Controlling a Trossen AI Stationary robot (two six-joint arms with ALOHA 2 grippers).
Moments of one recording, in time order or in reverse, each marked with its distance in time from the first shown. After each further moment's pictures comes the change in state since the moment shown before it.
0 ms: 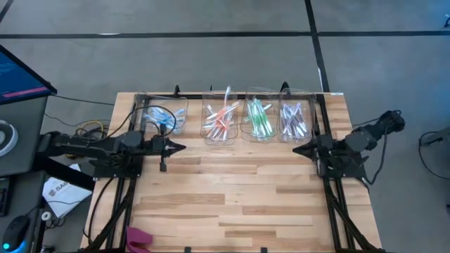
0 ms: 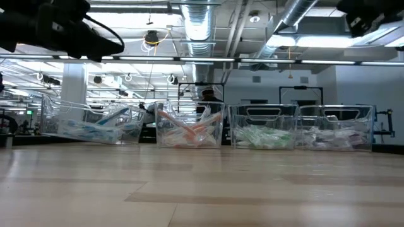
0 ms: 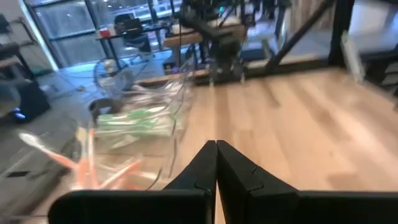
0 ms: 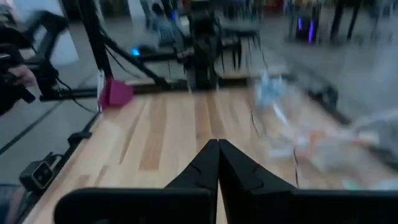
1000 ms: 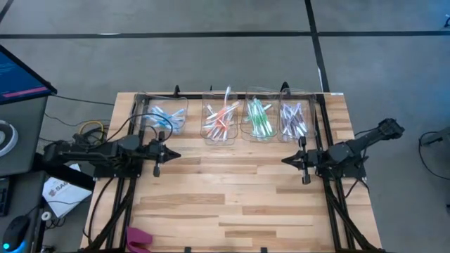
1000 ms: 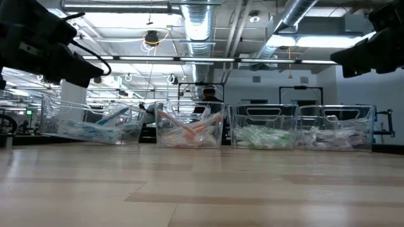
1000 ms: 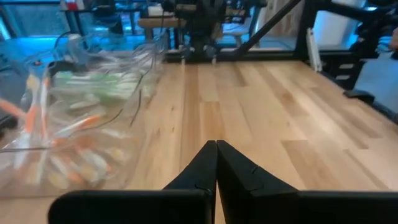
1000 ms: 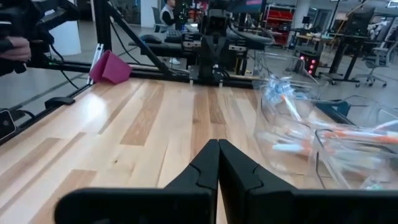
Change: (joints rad) left arm 0.053 -0.286 -0.177 -0.161 0.175 -0.150; right arm -0.087 -0.141 -0.503 0.496 -0.103 -0.242
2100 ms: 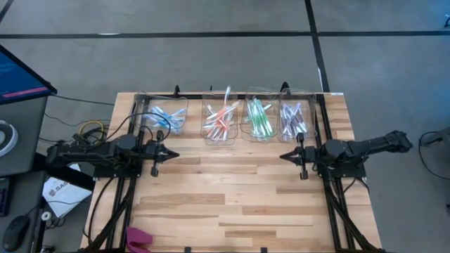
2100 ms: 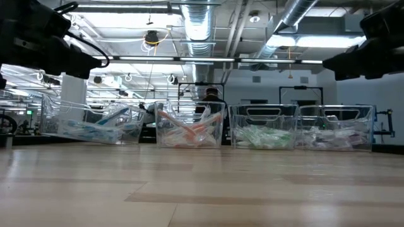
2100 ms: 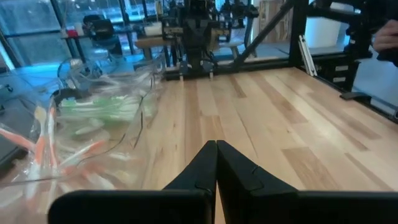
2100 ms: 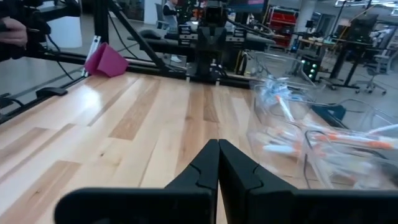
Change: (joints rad) left arm 0.000 -0.087 0.009 -0.039 0.020 0.086; right arm -0.251 -0.030 -0.019 -0.013 -0.264 -0.067
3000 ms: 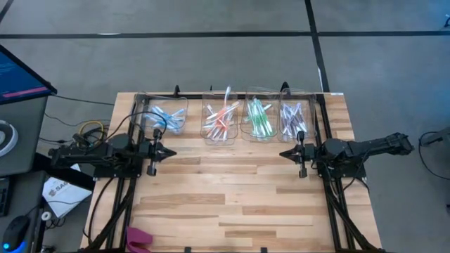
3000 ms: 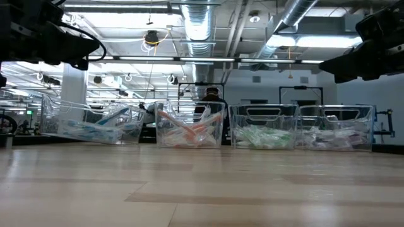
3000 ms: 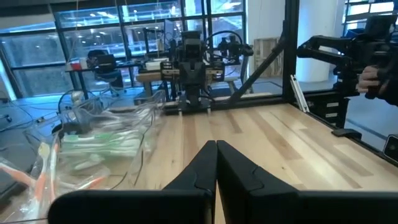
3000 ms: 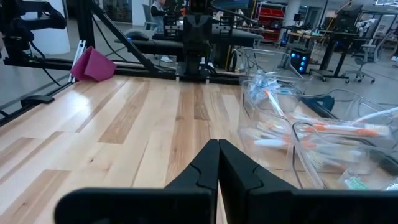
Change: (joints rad) left arm 0.000 -0.117 -0.010 0.044 0.021 -0.025; right arm -0.048 0.001 -0.001 0.000 0.002 0.045
